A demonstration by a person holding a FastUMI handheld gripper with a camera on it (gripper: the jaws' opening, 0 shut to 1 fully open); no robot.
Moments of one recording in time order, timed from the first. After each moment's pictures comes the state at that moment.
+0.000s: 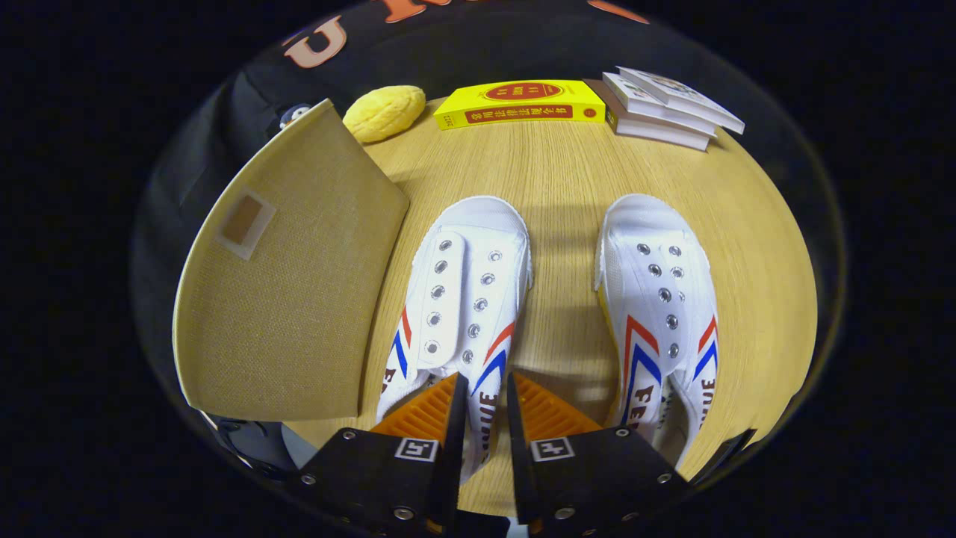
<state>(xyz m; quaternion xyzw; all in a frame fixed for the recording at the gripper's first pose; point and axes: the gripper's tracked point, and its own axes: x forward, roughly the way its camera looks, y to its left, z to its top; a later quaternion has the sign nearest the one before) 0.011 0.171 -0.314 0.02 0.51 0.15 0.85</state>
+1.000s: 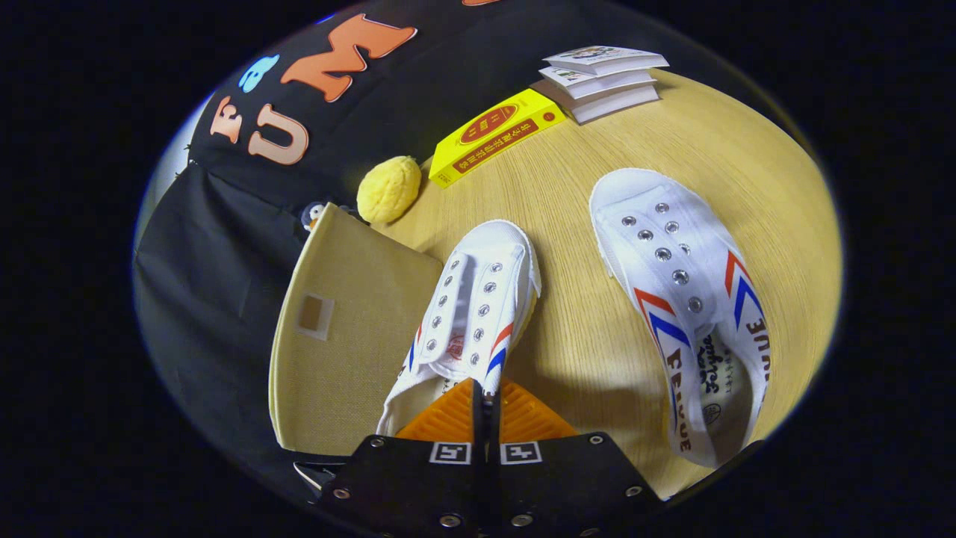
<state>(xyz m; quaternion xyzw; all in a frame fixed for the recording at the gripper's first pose) 0.018 0.193 -0.275 0.23 0.42 0.19 0.85</state>
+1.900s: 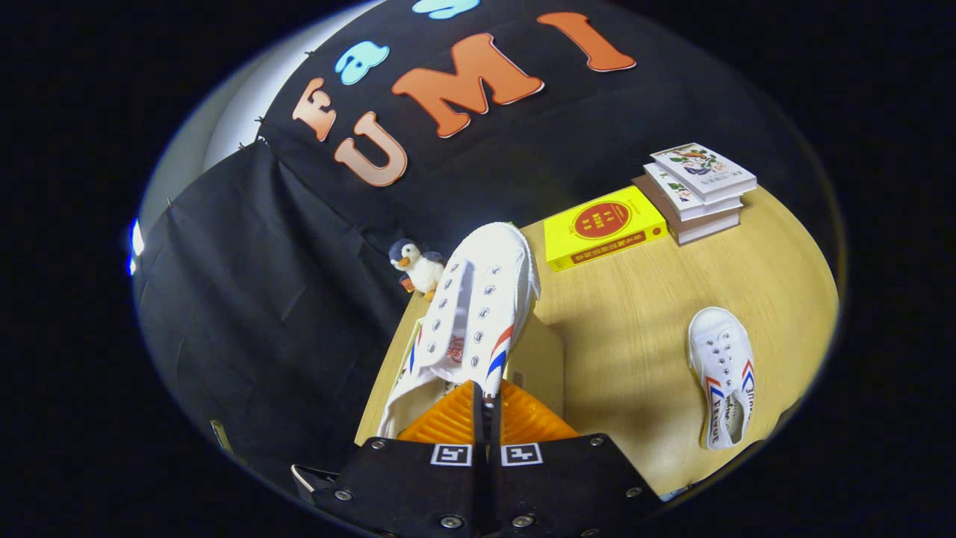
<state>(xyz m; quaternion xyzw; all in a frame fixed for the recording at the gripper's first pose) 0.005 0.294 -0.109 0.17 0.31 0.25 0.90</state>
